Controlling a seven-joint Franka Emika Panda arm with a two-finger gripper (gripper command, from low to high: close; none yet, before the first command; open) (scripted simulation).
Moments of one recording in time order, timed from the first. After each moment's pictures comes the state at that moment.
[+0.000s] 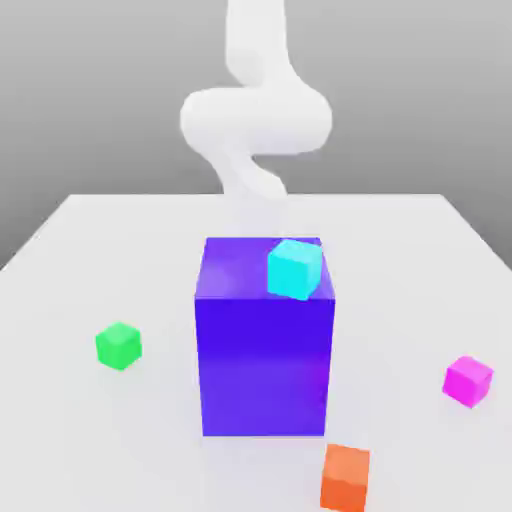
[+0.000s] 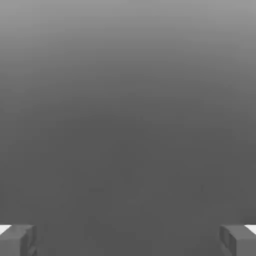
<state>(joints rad) 0.04 -0.71 0.03 -2.33 0.02 2.35 0.80</state>
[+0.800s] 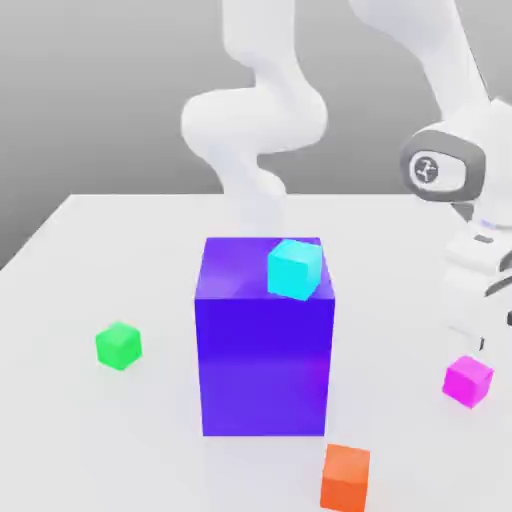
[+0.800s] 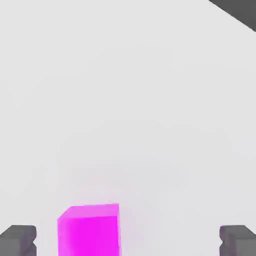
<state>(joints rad) 0.43 0.18 0.34 -2.62 -0.18 2.79 1.05</state>
